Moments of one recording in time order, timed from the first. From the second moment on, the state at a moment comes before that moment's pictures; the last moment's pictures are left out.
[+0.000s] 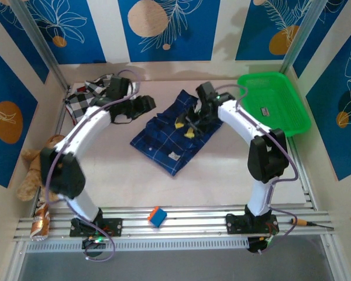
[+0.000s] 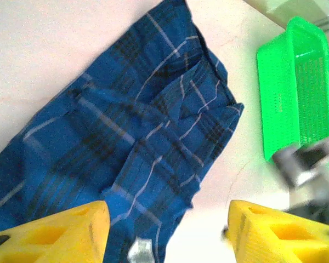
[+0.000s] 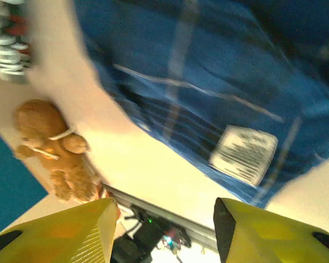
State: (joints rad) left arm -0.33 1.63 1.47 -0.65 0.37 -0.67; right arm 0.41 1.87 1.66 -0.95 -0.61 0.86
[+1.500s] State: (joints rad) left arm -0.41 1.61 1.37 -0.73 0.25 -0.58; right arm 0.29 1.87 1.70 -1.05 -0.54 0.64
